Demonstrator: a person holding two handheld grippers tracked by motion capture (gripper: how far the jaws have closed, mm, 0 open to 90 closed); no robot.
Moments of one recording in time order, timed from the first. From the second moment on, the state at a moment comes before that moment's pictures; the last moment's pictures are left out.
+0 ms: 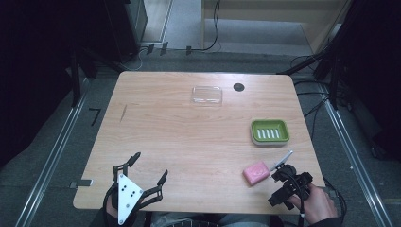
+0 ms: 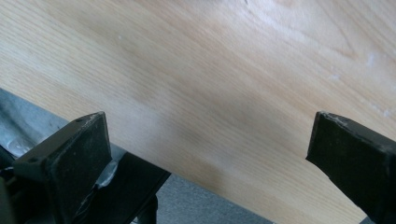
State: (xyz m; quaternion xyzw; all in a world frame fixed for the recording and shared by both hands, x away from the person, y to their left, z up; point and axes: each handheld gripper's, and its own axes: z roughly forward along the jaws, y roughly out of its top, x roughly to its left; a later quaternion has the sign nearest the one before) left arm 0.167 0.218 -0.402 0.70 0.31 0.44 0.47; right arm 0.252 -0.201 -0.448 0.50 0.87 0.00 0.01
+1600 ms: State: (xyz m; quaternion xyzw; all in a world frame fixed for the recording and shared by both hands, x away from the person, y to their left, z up) left arm 0.167 0.219 -0.403 0.70 0.31 0.44 0.47; right arm 0.302 -0.149 -0.439 0.48 0.88 0.04 0.02
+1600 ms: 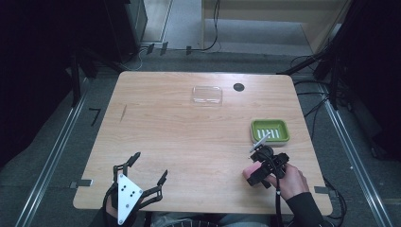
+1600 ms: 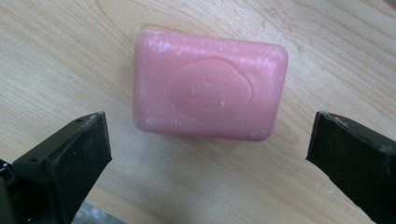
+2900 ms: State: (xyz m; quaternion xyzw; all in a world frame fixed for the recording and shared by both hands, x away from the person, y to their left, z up) left arm 0.167 0.219 -0.403 0.70 0.31 0.44 0.47; right arm 0.323 -0.137 -0.471 0.48 0.87 0.02 0.02
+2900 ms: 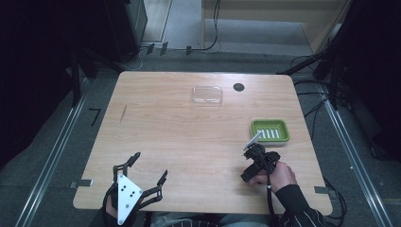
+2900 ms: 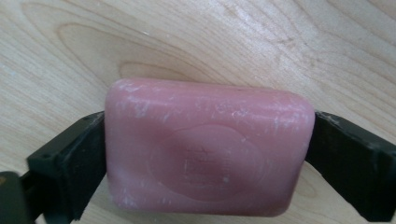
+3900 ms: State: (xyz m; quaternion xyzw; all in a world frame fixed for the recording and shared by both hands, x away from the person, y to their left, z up) left arm 0.167 0.219 -0.403 0.70 0.31 0.44 0.47; right arm 0.323 -0.136 -0.473 0.47 0.88 0.02 0.01
